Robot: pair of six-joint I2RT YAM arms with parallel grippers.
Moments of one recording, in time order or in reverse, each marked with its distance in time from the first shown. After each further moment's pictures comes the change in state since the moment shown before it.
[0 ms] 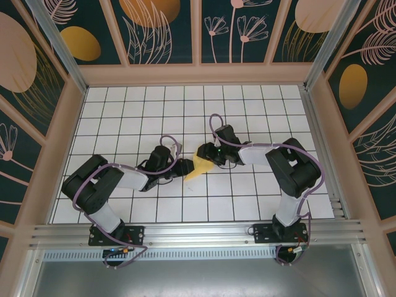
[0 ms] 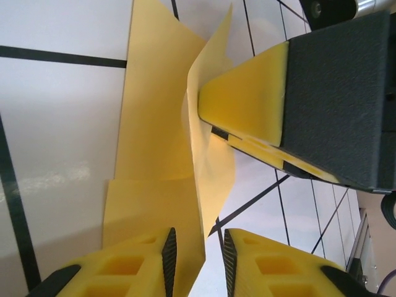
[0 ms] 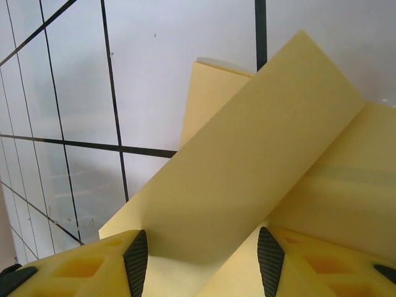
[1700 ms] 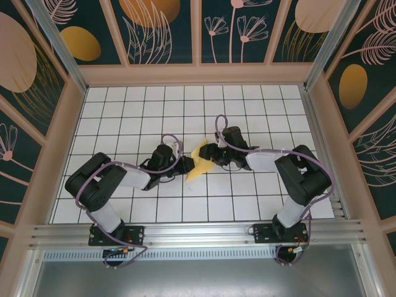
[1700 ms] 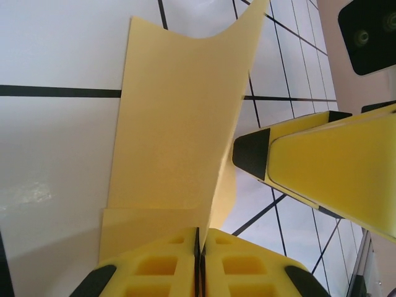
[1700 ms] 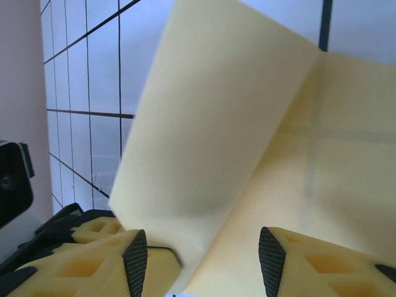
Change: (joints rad) left arm -0.013 0.037 0.026 0.050 -0.036 -0.021; right arm -0.018 -0.116 -0.114 0.129 -0.103 -0.025
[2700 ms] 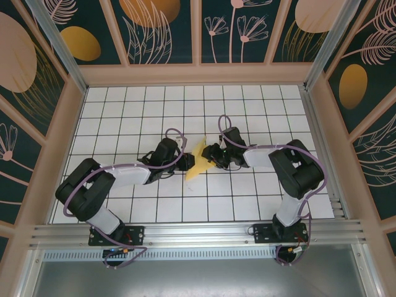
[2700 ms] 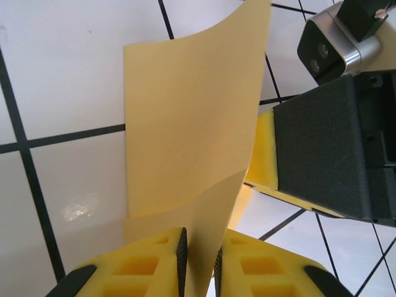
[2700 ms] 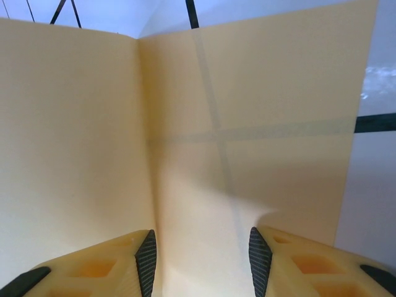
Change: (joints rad) left arm -0.034 -0.103 0.137 -0.371 -0.141 0.215; right arm -0.024 0.089 0.033 -0.060 0.023 0.178
